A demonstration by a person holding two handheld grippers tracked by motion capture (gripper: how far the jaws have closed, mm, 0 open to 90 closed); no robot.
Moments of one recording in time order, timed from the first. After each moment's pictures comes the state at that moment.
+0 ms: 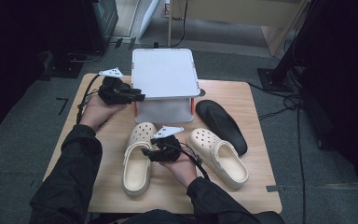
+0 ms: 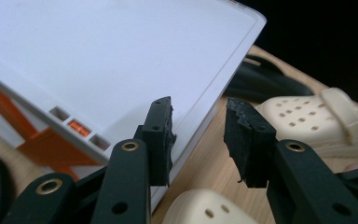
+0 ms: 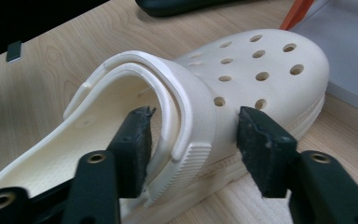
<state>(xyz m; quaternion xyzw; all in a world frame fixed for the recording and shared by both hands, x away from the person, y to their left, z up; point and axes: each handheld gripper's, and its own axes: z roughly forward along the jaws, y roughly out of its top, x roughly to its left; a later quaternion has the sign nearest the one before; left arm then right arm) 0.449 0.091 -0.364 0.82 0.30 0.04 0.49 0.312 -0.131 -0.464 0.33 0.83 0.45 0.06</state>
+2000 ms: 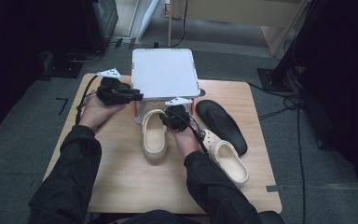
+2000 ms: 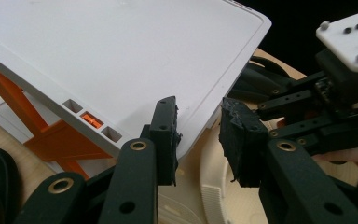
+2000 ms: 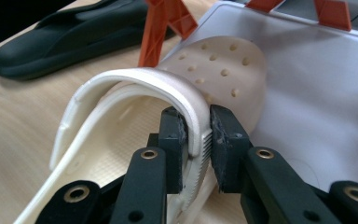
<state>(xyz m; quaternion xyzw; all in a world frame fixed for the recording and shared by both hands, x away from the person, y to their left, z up) 0.448 0.094 -0.365 0.82 0.30 0.05 0.49 0.396 -0.153 -0.439 0.45 0.77 0.42 0.17</state>
